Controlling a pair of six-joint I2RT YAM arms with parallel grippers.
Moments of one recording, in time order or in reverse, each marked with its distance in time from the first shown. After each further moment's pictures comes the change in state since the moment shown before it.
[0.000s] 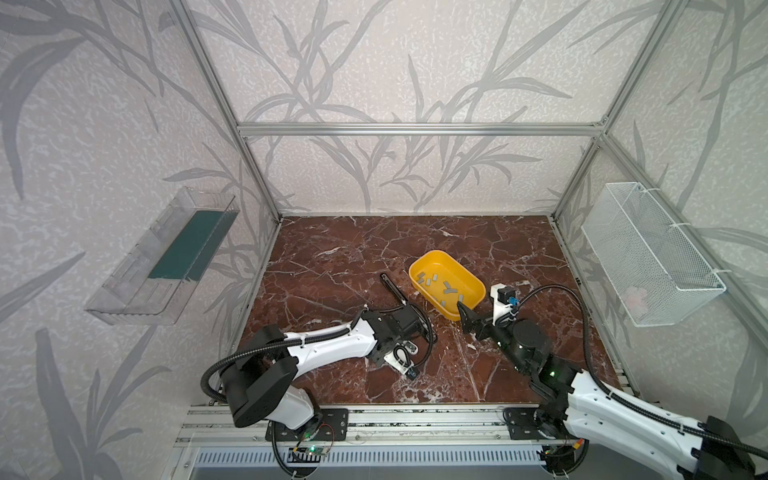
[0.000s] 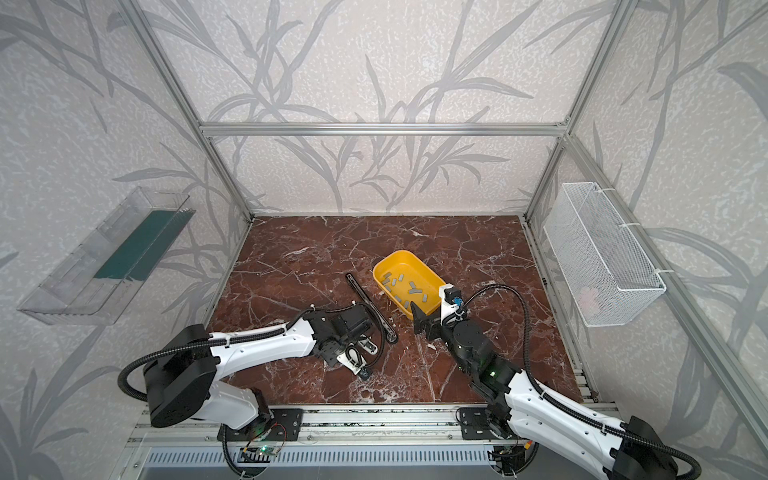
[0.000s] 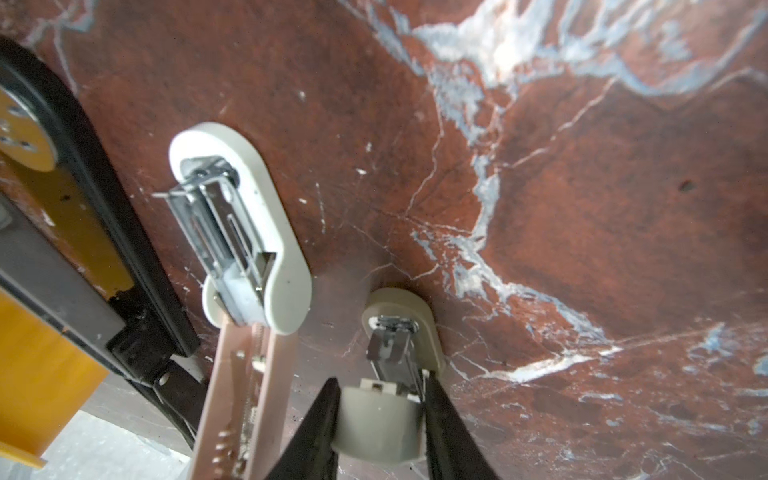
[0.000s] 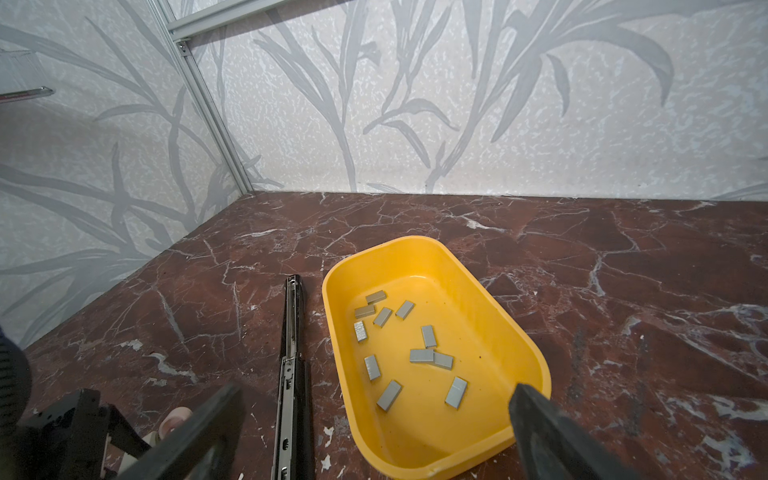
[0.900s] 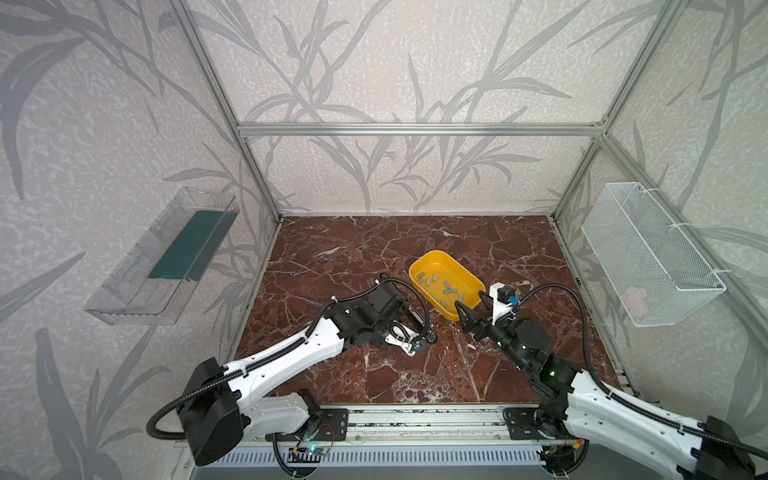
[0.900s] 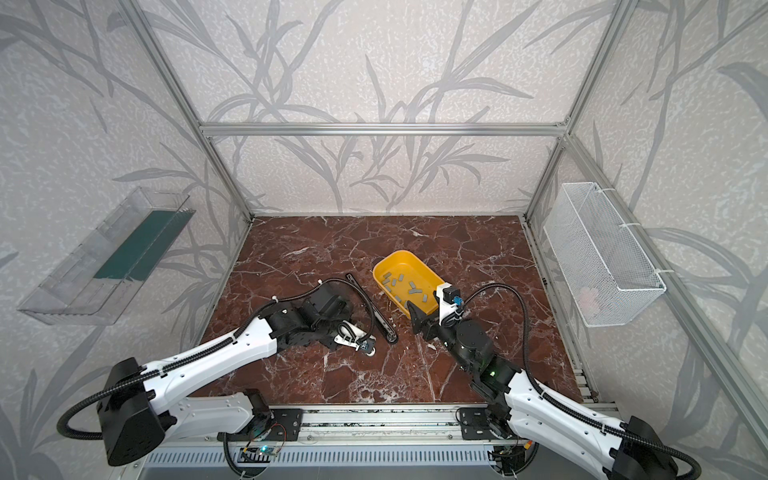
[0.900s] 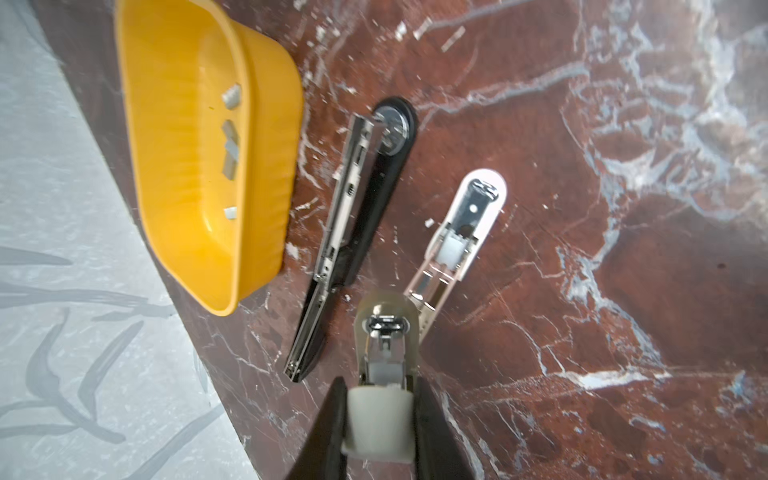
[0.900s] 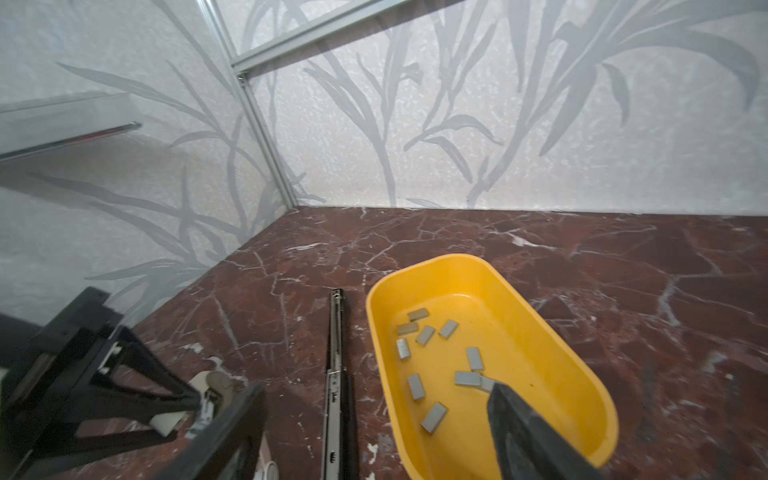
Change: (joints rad) left arm 0.114 -0.276 0.092 0.053 0.258 -0.181; right arm -0.001 0.018 0.000 0.111 -0.165 0.011
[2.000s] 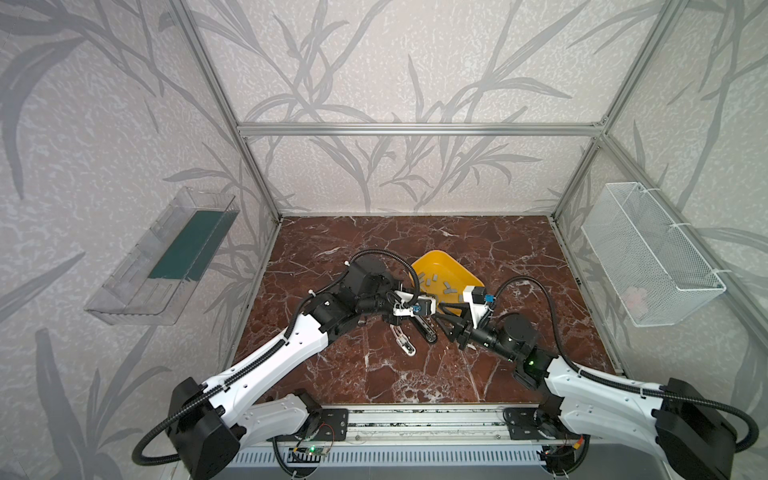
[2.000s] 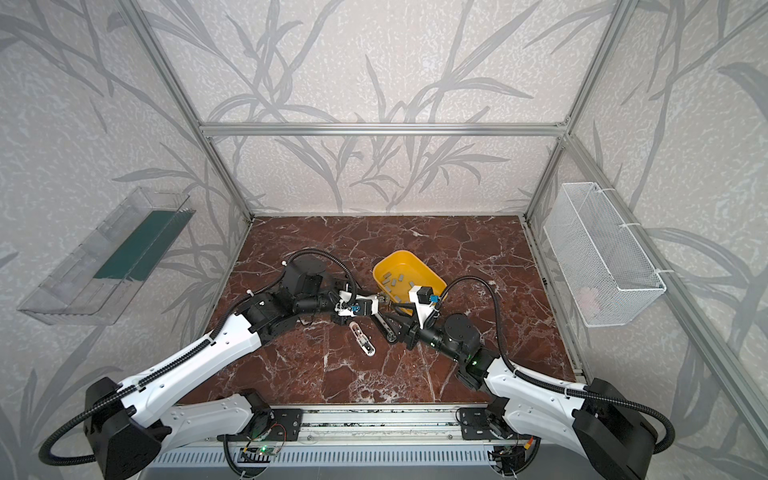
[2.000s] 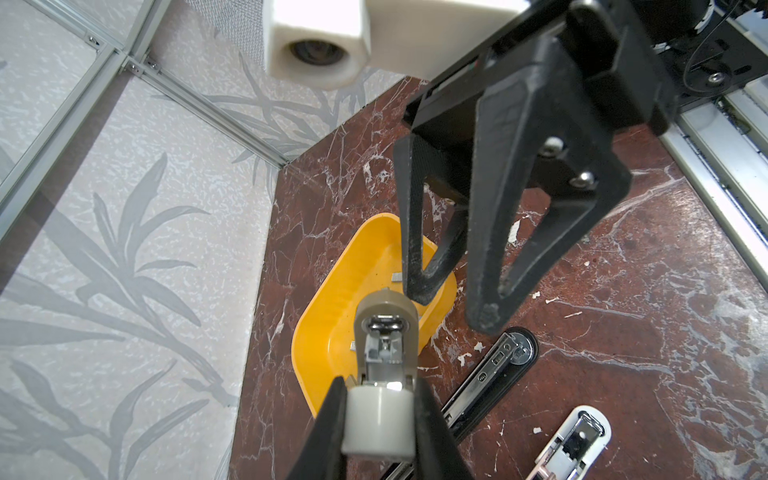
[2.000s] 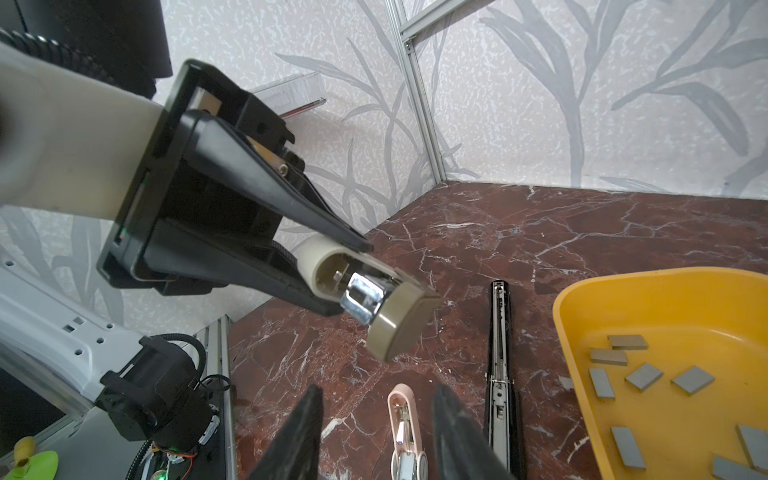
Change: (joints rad) left arm 0.126 -0.058 0.041 0.327 0.454 -0.227; right arm 0.000 0.256 0.022 0.294 -0.424 0.094
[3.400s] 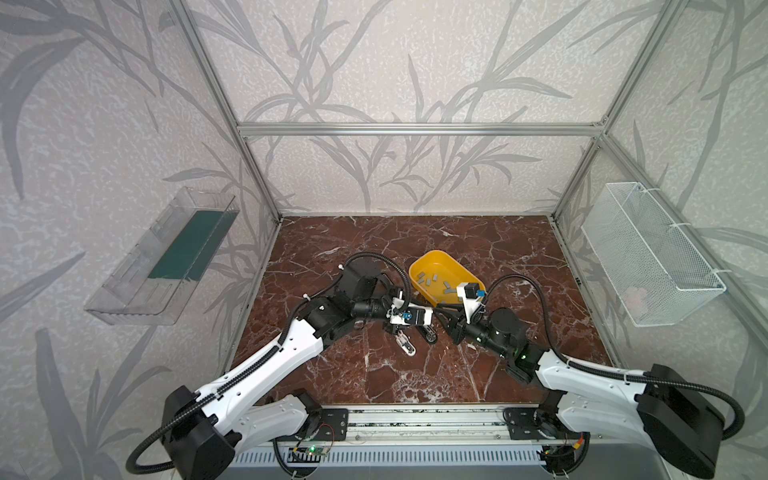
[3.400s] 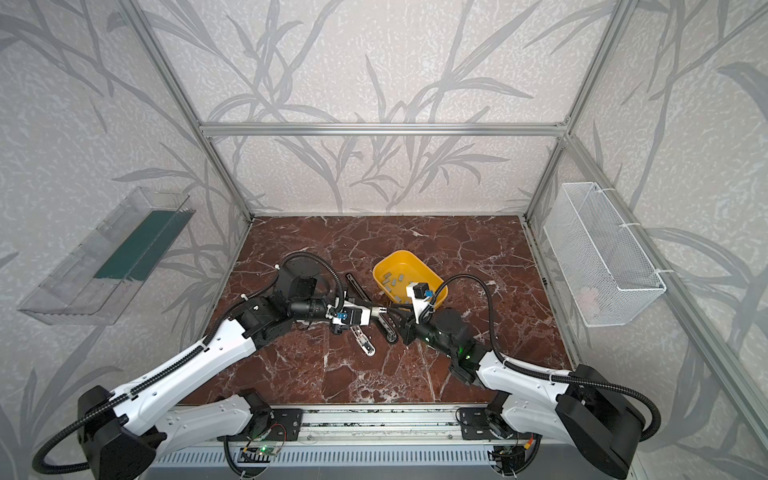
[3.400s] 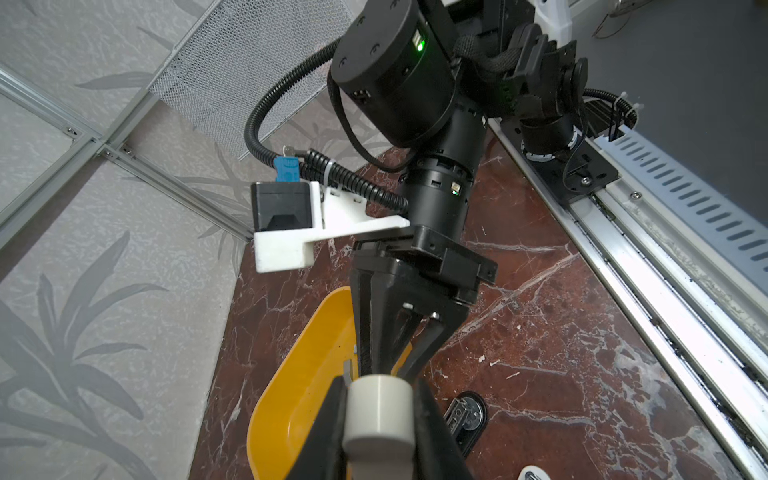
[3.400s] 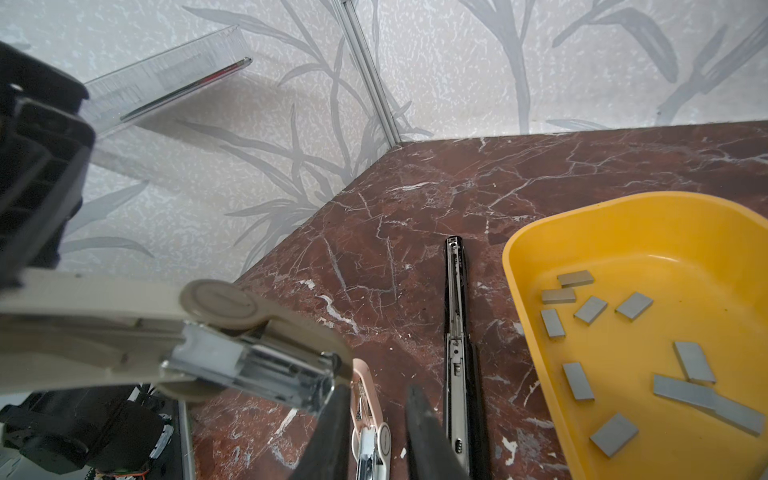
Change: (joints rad) left arm 0.000 -0.047 -0.027 0.029 0.256 -0.063; right arm -0.006 0.114 0.035 -0.067 0.075 0.040
